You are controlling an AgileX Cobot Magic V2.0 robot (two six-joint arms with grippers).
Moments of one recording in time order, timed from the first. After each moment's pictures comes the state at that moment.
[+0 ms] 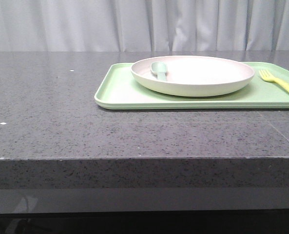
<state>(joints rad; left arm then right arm) -0.05 0.00 0.00 -0.02 0.04 -0.01 0.10 0.34 -0.85 0.11 1.23 -0.04</state>
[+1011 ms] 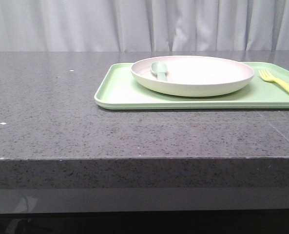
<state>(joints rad) -0.05 0.00 0.00 -0.02 0.04 -0.01 0.03 -0.01 0.03 0.10 0.03 -0.04</state>
